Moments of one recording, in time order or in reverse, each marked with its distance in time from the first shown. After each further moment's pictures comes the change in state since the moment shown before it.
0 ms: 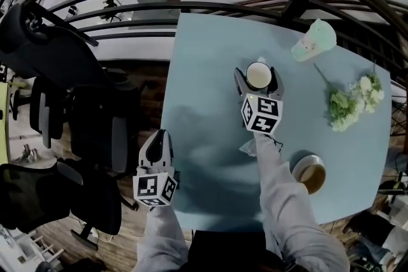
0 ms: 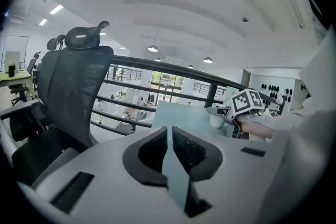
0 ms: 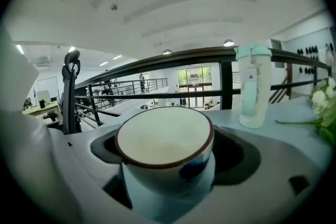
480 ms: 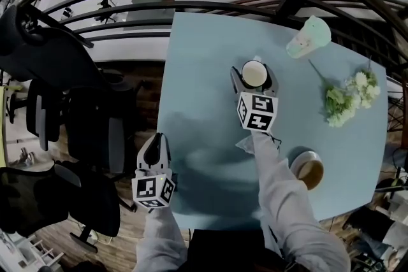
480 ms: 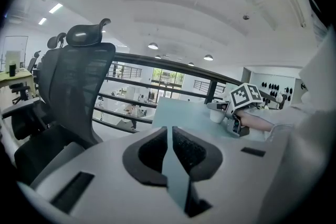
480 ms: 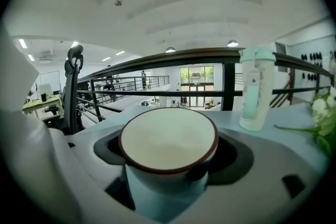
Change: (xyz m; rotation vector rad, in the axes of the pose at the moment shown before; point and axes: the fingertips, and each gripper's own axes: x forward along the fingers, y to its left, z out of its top) left arm -0.009 0.004 -0.017 0.001 0.033 0.004; right arm -0.002 0.003 -0.002 -0.040 0.028 0.000
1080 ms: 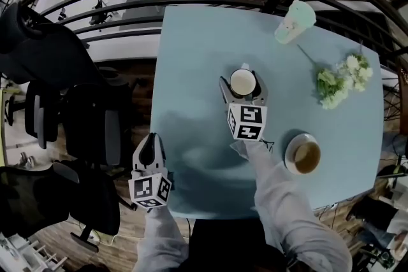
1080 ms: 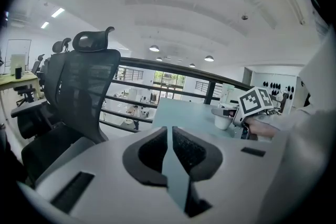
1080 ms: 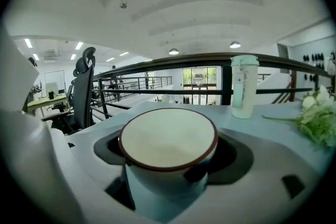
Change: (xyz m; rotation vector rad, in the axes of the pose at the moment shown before) left arm -0.042 -0.006 -0.009 0.014 -0.024 0.027; right arm -0.068 0.024 -0.027 -0.021 -0.011 0.029
